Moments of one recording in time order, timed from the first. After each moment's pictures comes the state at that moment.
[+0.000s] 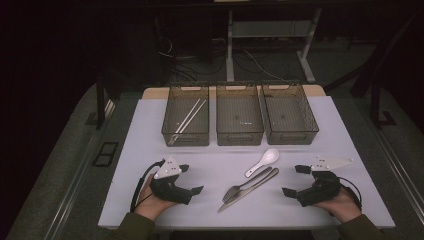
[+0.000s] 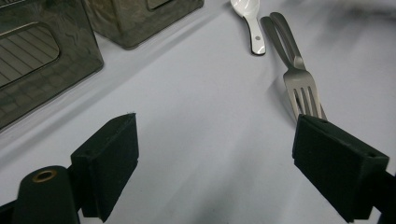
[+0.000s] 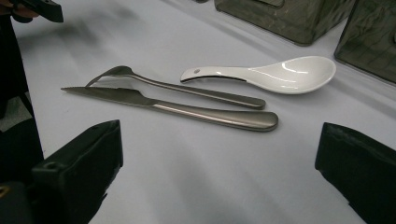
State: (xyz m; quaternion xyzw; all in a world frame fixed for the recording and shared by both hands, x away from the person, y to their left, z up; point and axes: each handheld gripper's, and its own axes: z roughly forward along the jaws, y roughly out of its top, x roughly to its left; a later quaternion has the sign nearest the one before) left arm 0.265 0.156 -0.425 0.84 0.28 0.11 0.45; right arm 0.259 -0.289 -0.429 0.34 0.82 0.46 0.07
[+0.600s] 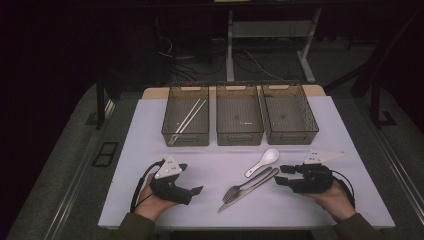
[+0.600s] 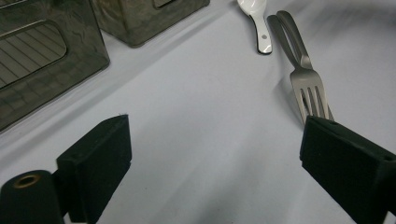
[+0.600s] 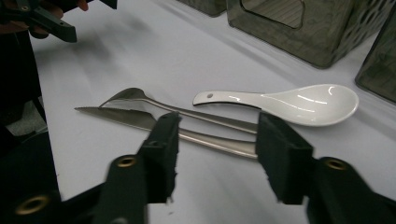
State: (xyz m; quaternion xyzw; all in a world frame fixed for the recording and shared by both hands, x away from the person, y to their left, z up) left arm 0.265 0.156 -0.424 0.84 0.28 0.12 0.44; right arm 0.273 -0.271 -0.418 0.33 0.82 0.47 0.04
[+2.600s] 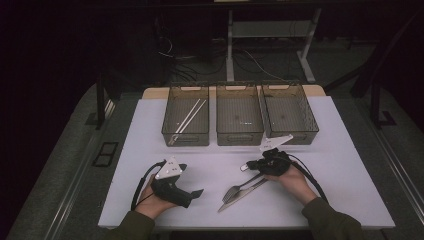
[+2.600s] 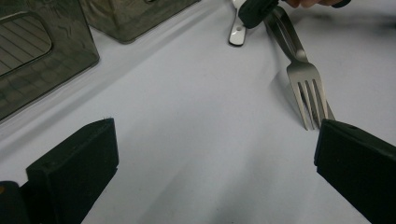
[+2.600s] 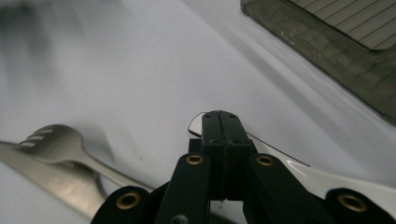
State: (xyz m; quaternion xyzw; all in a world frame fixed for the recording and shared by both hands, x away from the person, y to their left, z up) left arm 0.268 0.156 -0.432 0.84 0.27 0.10 0.46; right arm 0.338 -0.187 -0.444 0.30 0.87 0.40 0.05
